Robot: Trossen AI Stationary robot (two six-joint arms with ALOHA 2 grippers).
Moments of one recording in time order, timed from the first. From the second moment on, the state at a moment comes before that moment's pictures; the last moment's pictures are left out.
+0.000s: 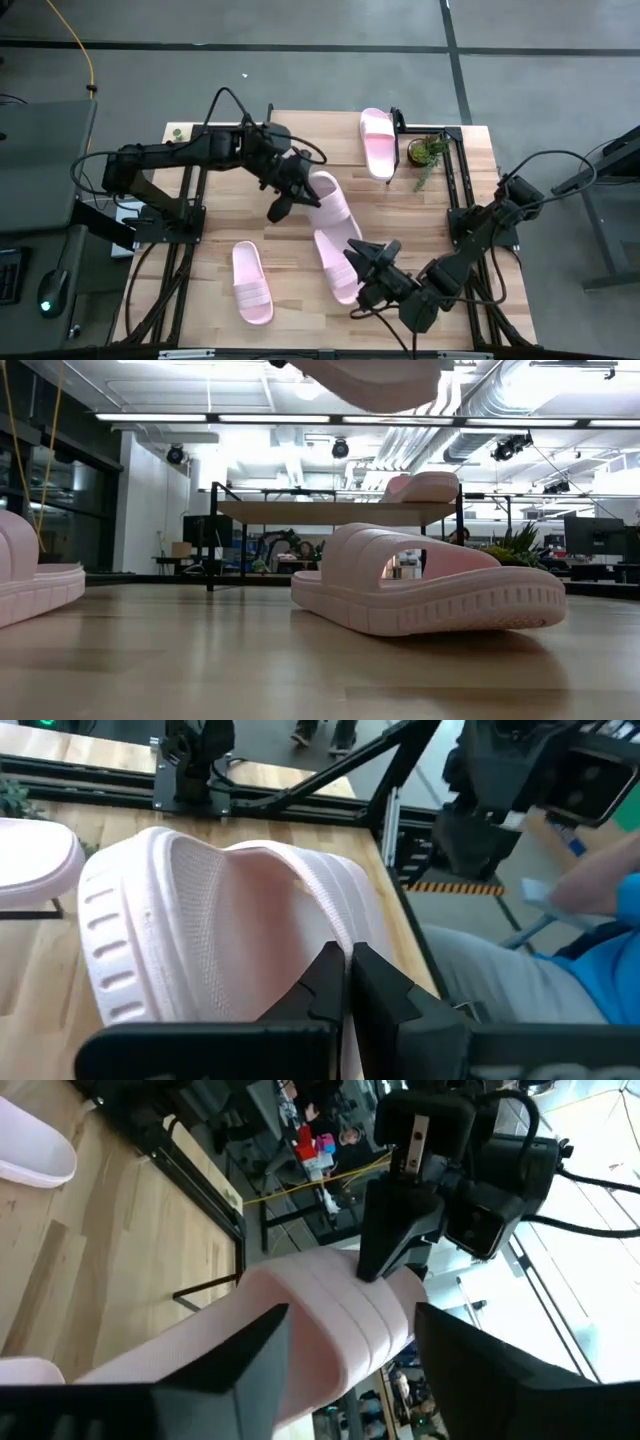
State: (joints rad) left arm 0.20 1.47 1.54 -0.64 0.44 -0.08; right arm 0.75 1.69 1.38 0.02 1.40 -0.92
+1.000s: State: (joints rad) left arm 0.08 1.49 1.54 -0.55 0.45 -0.10; right arm 0.69 1.71 1.38 0.05 1.41 -0.91
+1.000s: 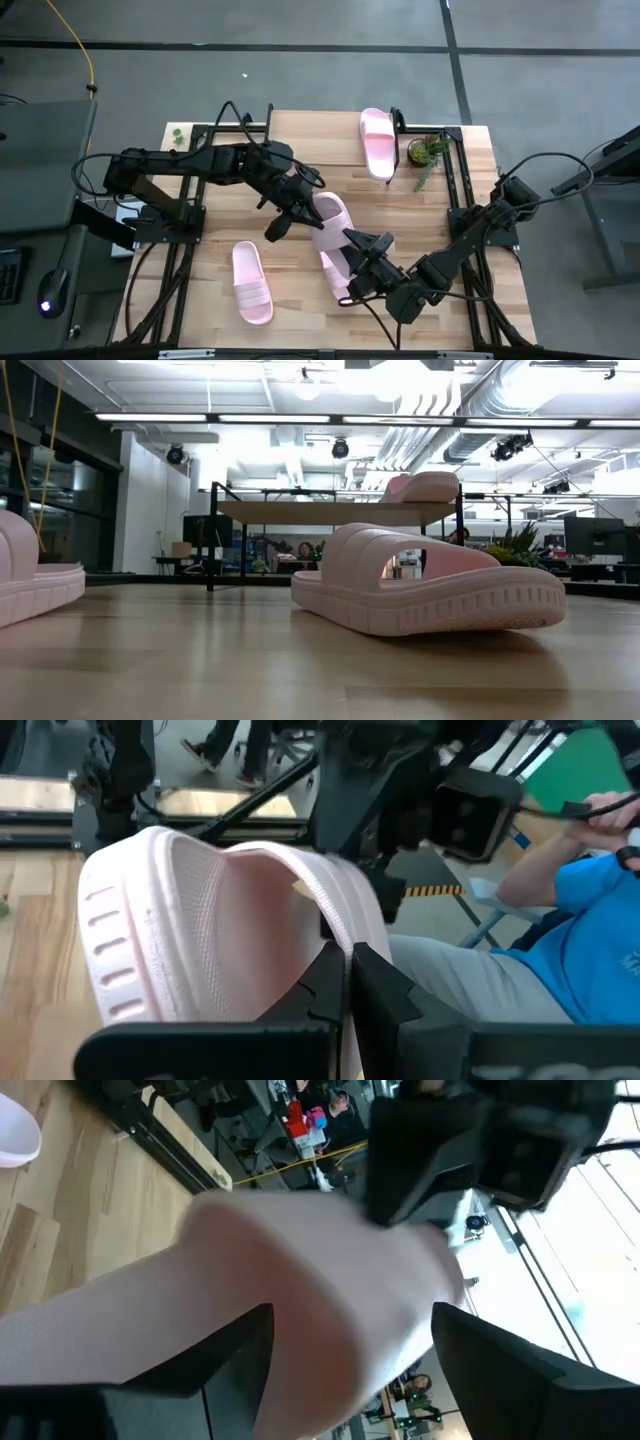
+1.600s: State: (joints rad) left arm 0.08 1.55 1.54 -0.50 0.48 -0.11; right arm 0.68 1.71 1.38 0.09 1.44 -0.90
